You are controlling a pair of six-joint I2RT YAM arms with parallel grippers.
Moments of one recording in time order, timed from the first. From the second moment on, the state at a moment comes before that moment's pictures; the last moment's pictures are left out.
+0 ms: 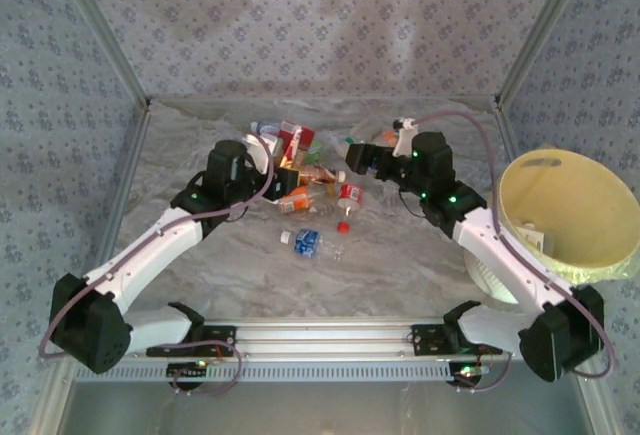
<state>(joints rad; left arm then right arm) -0.55 1.20 0.92 -0.17 0.21 -0.14 0.49 1.19 0.97 -0.08 -0.25 0.57</state>
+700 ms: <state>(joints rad) -0.74 1.20 0.92 -0.04 0.14 -0.06 0.65 1.31 1.04 0.08 -0.18 0.67</state>
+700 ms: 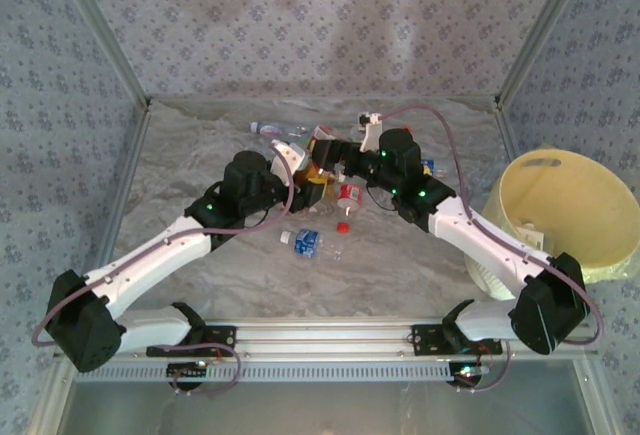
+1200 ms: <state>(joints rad) -0.74 1.21 0.92 -0.02 0.09 -0.06 0.67 1.33 1.04 0.14 -0.16 0.73</state>
